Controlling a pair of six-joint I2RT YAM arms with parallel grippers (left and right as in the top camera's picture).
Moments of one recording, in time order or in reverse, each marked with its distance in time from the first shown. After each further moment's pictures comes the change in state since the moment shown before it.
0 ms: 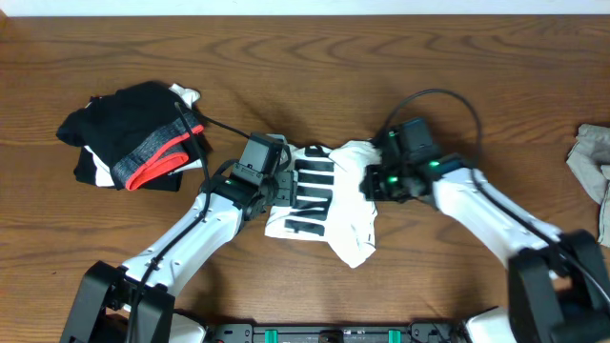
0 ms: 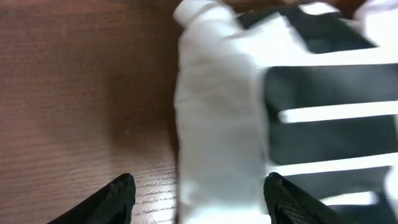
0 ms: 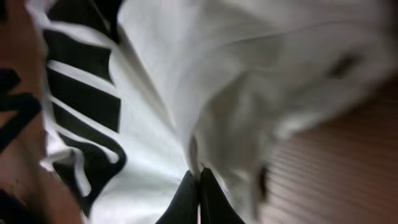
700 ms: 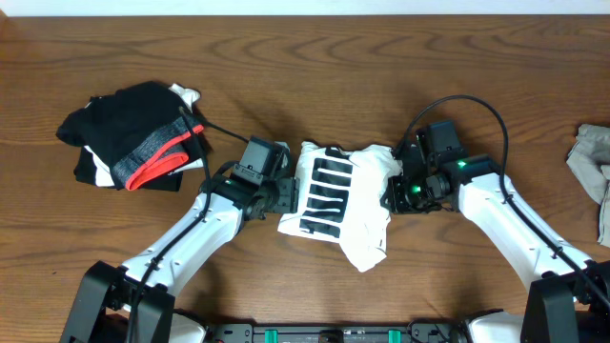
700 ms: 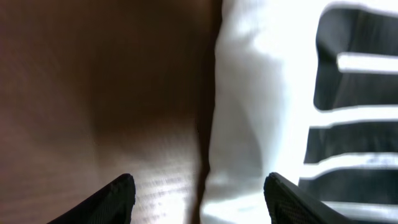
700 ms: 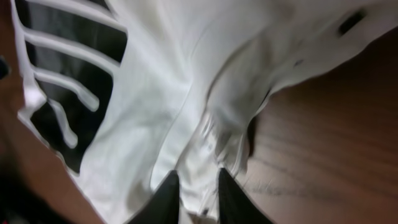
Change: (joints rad) left arm 0.000 0.000 0.000 -0.075 0.087 0.001; right arm -0.062 -0.072 -0.001 -0.241 0.016 -0.141
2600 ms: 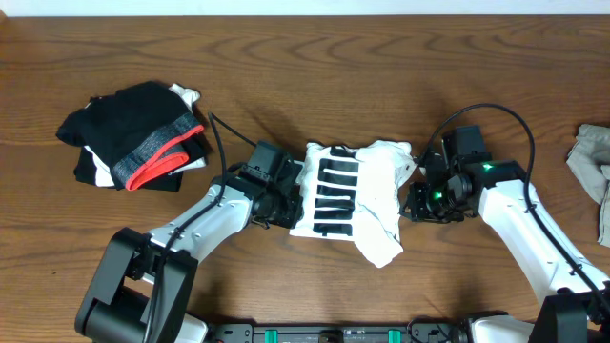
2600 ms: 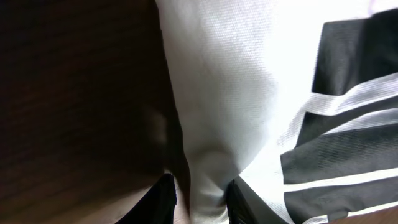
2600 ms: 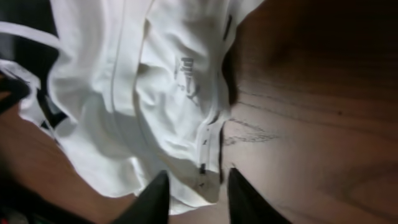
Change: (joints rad) left arm 0.000 0.133 -0.008 0.000 0.230 0.183; right arm -0.113 -0.069 -0.019 -0.130 0.055 -0.027
